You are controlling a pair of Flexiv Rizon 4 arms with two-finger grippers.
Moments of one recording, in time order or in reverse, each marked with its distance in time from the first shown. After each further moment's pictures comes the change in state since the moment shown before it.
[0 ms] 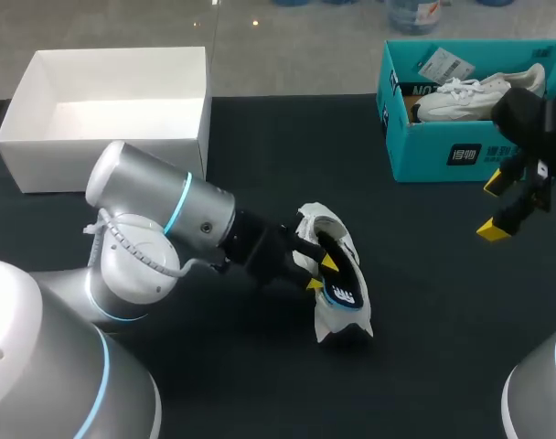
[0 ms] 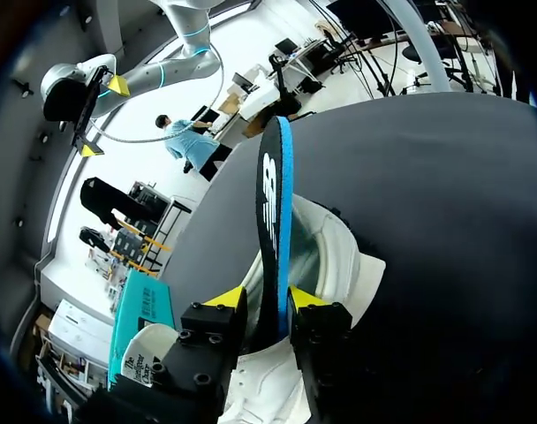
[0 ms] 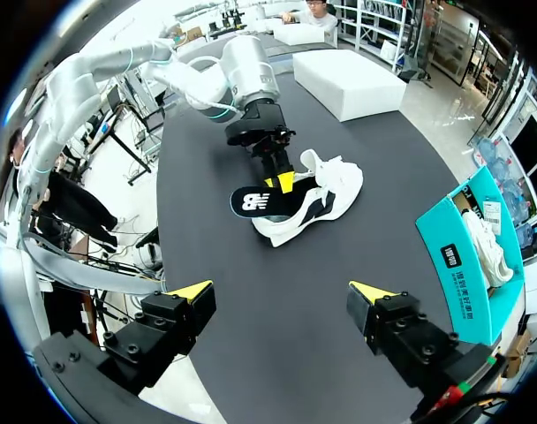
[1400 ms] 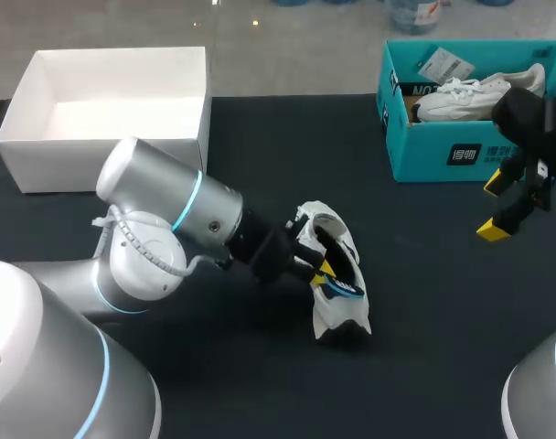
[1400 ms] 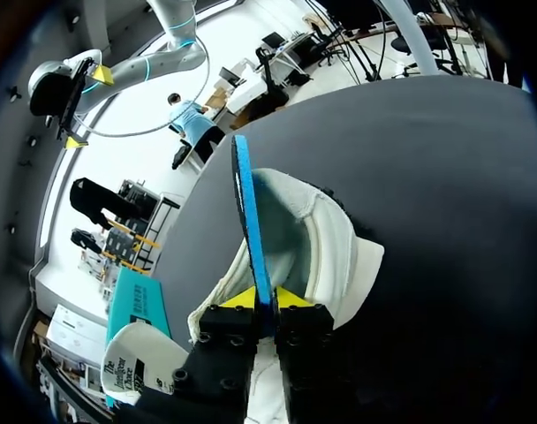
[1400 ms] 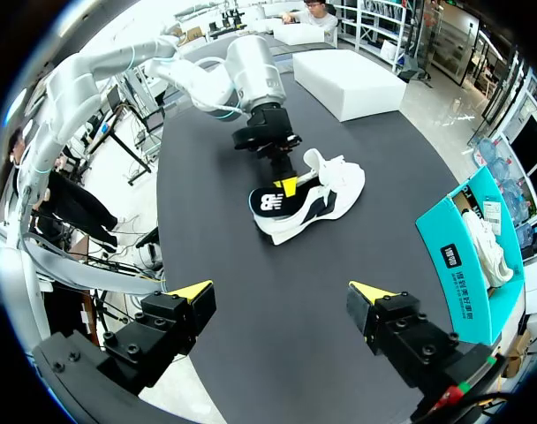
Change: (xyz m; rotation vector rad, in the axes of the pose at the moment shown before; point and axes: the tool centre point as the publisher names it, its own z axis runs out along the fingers) left arm 0.004 0.018 0.009 -0.036 0.048 0.033; right arm 0.000 0.000 0.000 0.000 0.000 0.000
